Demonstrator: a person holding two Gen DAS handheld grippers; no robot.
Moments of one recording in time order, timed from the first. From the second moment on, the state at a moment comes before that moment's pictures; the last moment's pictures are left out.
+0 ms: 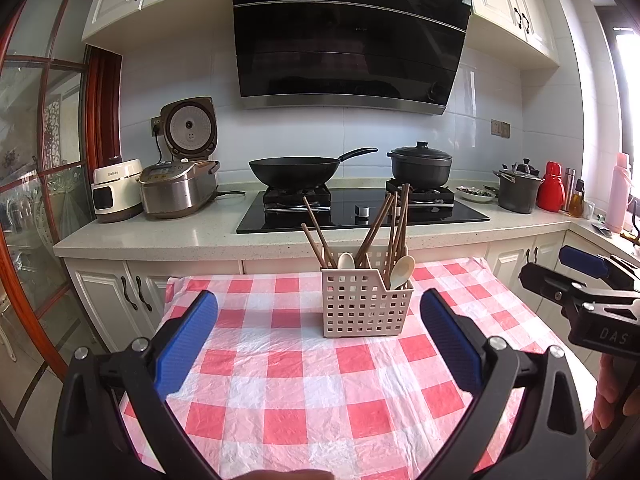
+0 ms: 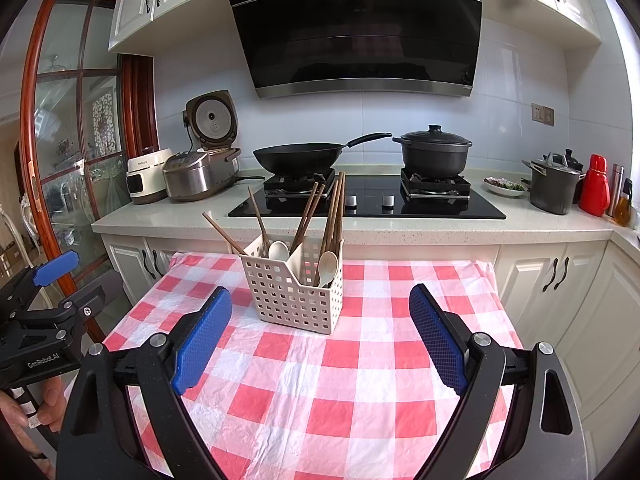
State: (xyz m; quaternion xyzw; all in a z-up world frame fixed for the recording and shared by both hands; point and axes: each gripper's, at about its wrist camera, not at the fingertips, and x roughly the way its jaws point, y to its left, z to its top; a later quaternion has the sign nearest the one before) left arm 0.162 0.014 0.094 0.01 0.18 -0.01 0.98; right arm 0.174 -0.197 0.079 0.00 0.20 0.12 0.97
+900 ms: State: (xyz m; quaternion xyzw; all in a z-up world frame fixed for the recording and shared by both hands) left arm 0.163 0.010 0.093 0.01 0.18 -0.01 0.98; right arm 0.174 -0.198 0.074 0.00 0.20 0.12 0.97
